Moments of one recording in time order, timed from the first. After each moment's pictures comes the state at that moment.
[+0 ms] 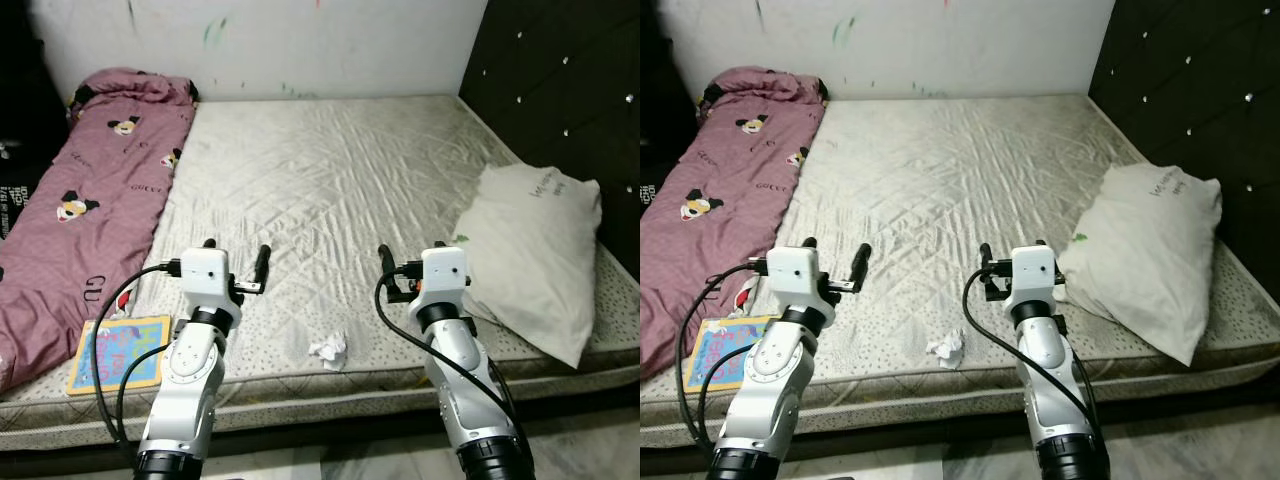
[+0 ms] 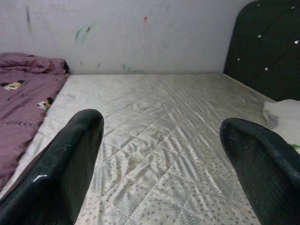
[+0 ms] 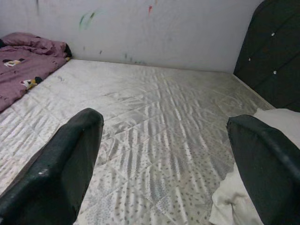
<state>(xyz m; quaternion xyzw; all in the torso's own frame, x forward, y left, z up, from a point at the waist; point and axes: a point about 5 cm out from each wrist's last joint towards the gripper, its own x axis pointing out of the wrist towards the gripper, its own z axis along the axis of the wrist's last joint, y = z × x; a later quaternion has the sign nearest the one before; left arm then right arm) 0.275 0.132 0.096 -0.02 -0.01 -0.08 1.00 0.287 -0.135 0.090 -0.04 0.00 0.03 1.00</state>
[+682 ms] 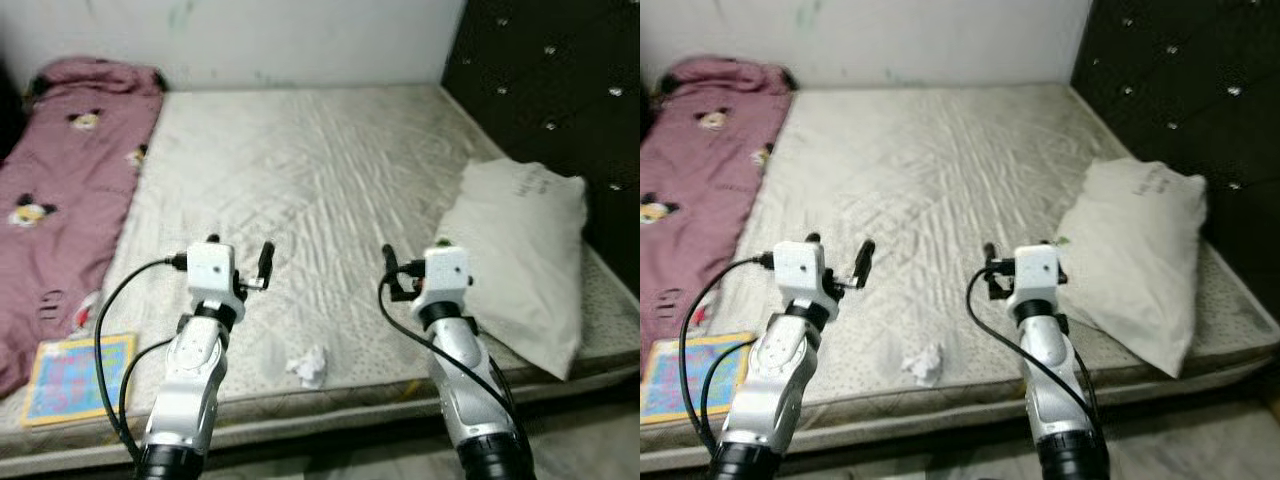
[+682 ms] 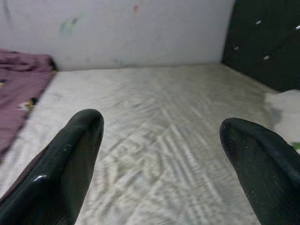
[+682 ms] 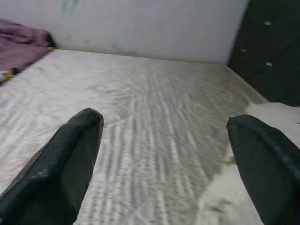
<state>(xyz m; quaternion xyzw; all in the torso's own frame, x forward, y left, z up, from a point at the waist) 0.276 0.131 0.094 0.00 -0.01 -0.07 1.00 0.288 -0.136 0.086 -0.04 0.01 0.03 1.00</state>
